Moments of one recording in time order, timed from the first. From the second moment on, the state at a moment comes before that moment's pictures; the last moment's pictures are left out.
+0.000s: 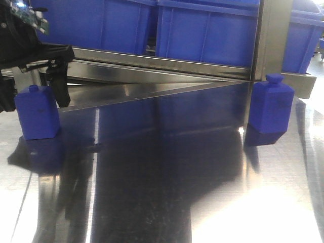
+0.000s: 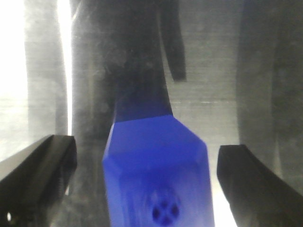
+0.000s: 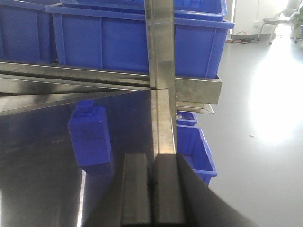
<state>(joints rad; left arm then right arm) -0.24 1.81 -1.37 -0.08 0.91 -0.25 0.06 -0.01 0.03 -0.10 0.07 0.20</state>
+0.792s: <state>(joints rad) -0.24 1.82 -1.40 -0.10 0.98 -0.22 0.06 -0.01 0.03 -0.10 0.07 0.20</state>
